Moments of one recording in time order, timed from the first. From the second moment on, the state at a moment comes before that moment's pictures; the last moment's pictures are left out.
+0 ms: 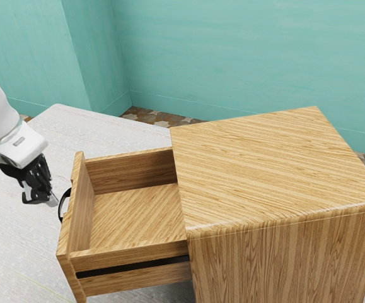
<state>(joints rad) -0.19 -0.87 0.09 -2.62 0.01 1.94 0.78</state>
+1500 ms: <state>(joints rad) -0.20 -0.50 -0.14 -2.41 -0.13 2.15 0.74</state>
